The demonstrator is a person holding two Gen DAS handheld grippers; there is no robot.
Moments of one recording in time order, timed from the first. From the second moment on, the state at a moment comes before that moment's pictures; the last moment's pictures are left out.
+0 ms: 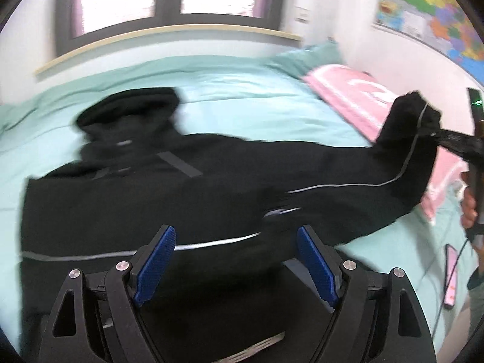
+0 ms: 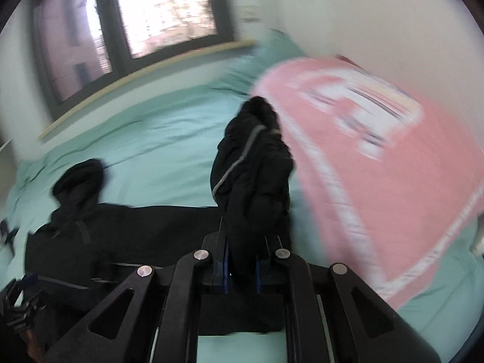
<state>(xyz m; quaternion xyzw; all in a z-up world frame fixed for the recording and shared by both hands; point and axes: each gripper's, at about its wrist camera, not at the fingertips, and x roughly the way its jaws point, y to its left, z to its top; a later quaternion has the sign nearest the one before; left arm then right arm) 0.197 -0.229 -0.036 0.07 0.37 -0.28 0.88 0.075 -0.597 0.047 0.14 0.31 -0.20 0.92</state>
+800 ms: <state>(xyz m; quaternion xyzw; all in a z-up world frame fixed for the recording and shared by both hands) 0.236 -0.045 -0.069 -0.09 0.36 -0.20 0.90 0.241 -0.215 -0.076 0.04 0.46 0.08 0.88</state>
